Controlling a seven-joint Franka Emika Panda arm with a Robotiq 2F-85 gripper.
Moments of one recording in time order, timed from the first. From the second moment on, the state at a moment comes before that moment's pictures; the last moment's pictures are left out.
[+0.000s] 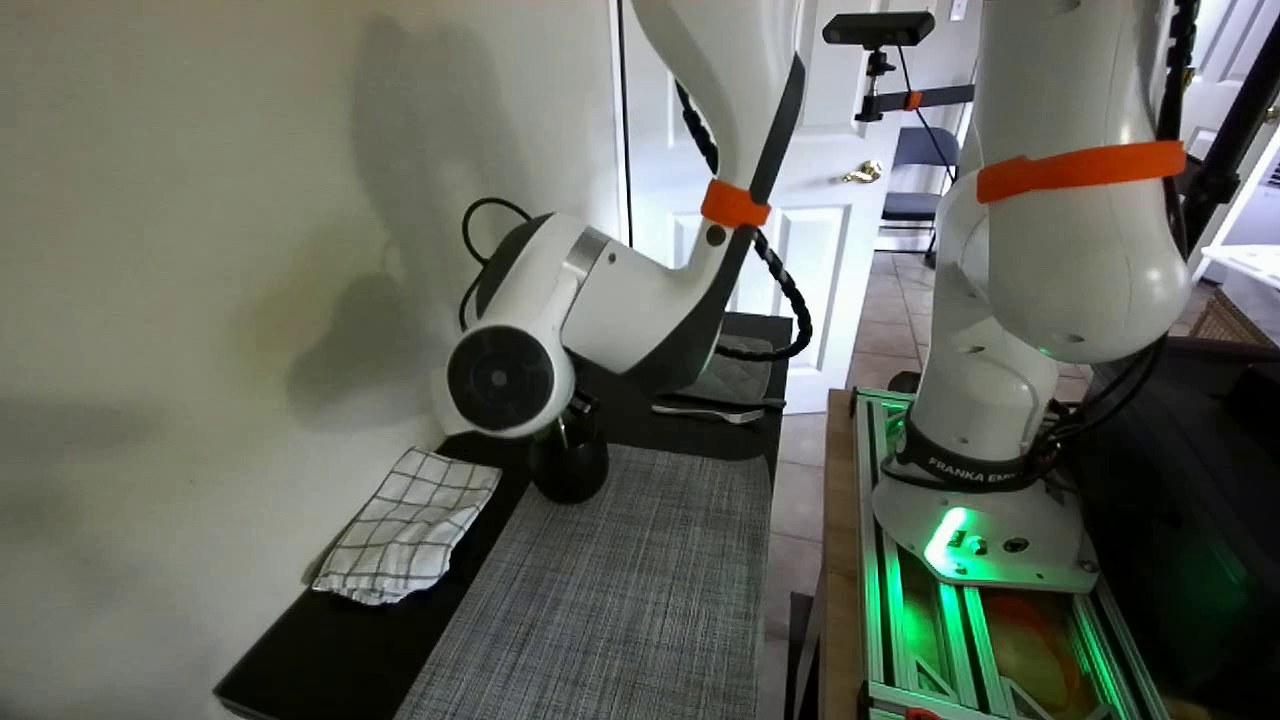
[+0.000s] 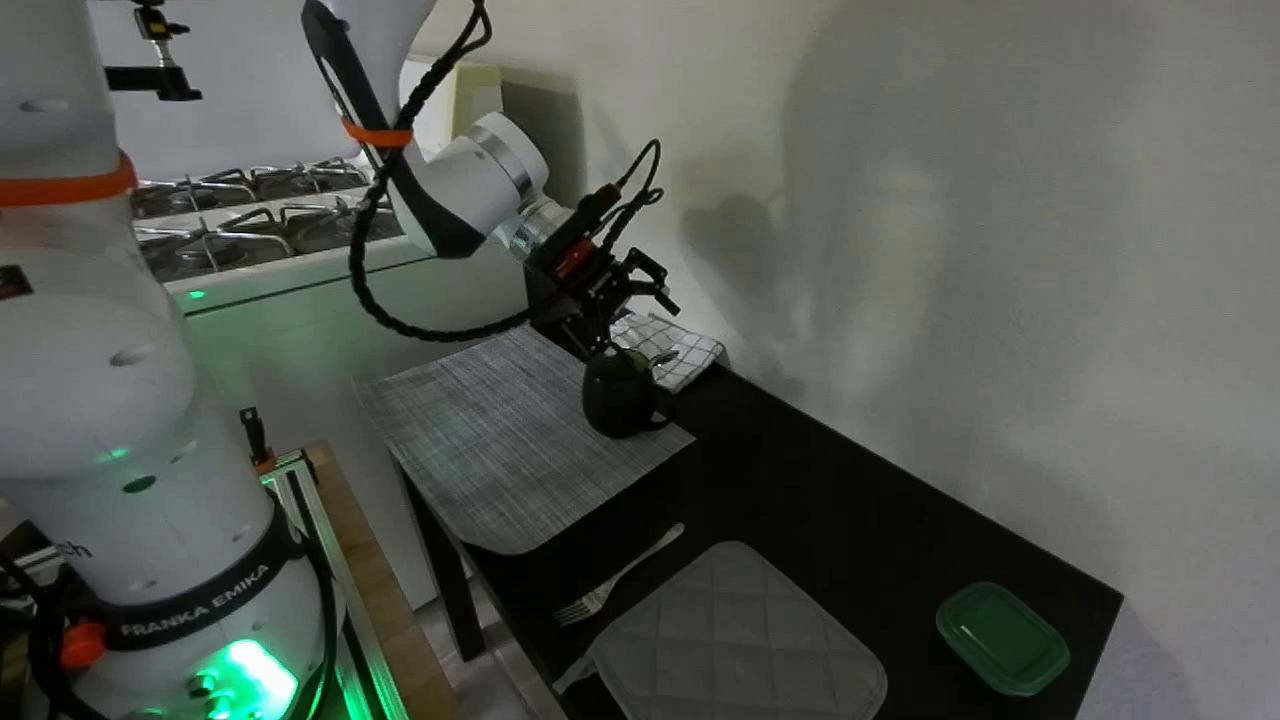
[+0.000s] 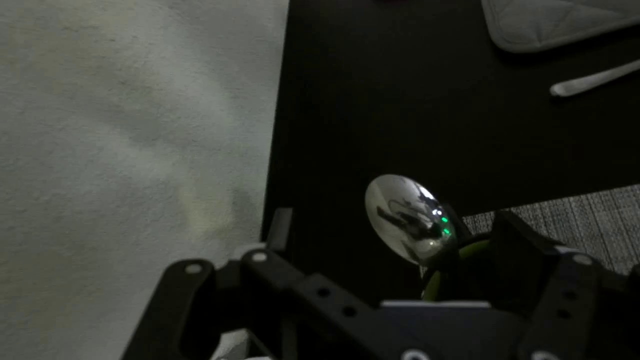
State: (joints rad) arm 0.15 0.15 0.26 -2.46 -1.32 2.09 0.04
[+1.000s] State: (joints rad) arm 0.09 -0.16 0.04 -2.51 -0.35 2.34 -0.46
